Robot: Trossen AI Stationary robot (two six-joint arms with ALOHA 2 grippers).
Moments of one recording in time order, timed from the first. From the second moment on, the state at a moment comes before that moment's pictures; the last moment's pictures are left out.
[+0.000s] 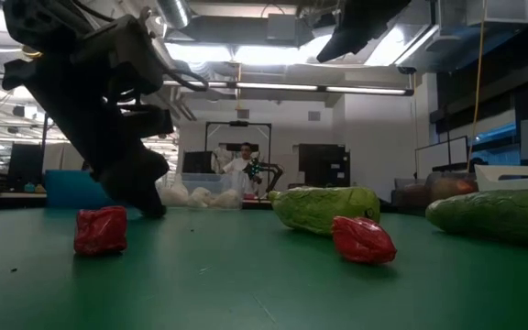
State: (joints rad) left arm -0.22 1.64 0.61 -0.24 -0.72 -0.76; right arm -0.07 1.36 1.23 -0.58 0.03 -0.15
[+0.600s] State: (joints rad) left arm -0.22 1.48 0.64 -0.27 -0.68 -0.78; right arm -0.07 1.36 1.23 -0.58 0.03 -0.15
